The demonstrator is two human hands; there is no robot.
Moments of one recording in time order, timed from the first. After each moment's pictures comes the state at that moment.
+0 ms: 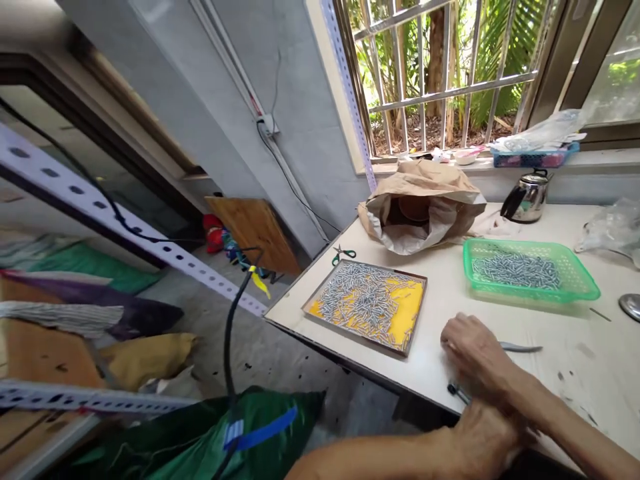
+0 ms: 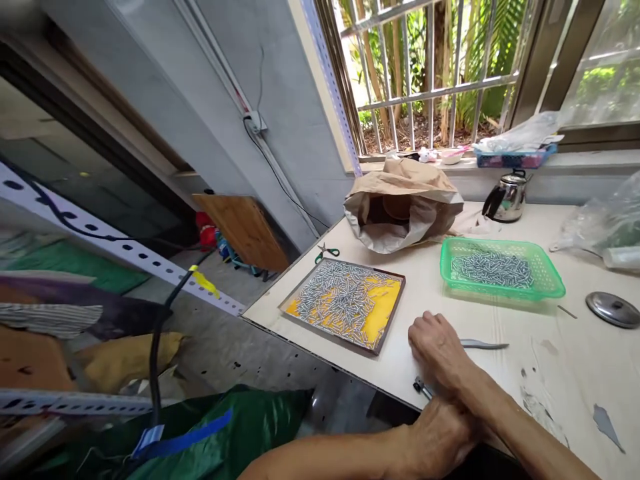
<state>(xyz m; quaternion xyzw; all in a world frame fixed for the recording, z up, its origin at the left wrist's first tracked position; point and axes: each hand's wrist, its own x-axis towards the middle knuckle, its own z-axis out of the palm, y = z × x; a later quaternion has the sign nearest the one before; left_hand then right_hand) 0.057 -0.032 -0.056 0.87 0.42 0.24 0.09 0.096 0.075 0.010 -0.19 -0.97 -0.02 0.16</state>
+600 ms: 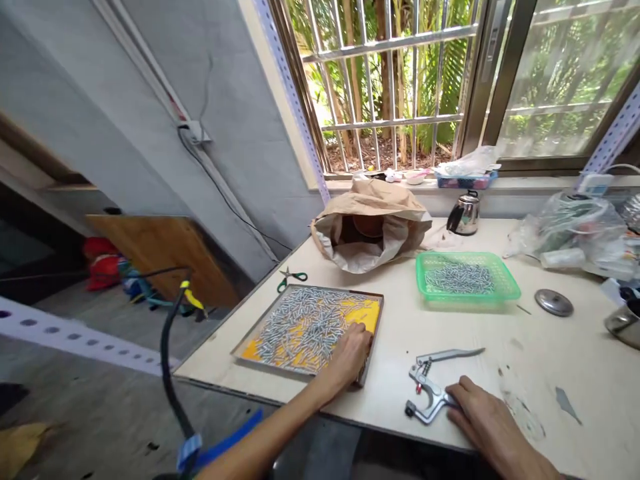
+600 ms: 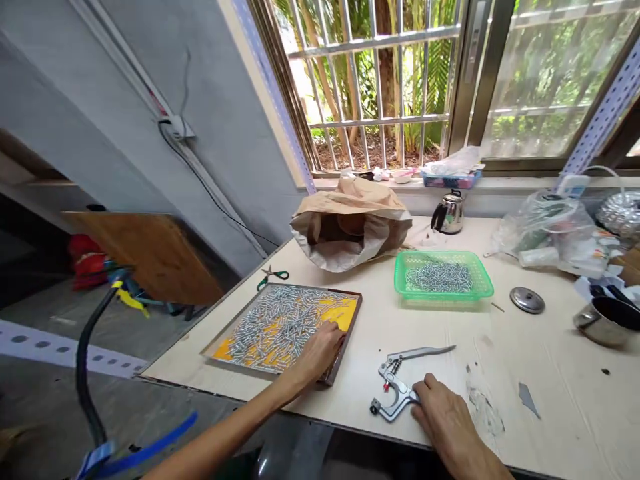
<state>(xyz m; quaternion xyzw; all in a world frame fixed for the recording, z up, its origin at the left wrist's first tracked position) -0.116 0.030 -0.042 0.72 0.68 0.10 0.06 0.183 0.018 -0.023 -0.39 -0.91 0.09 0.11</state>
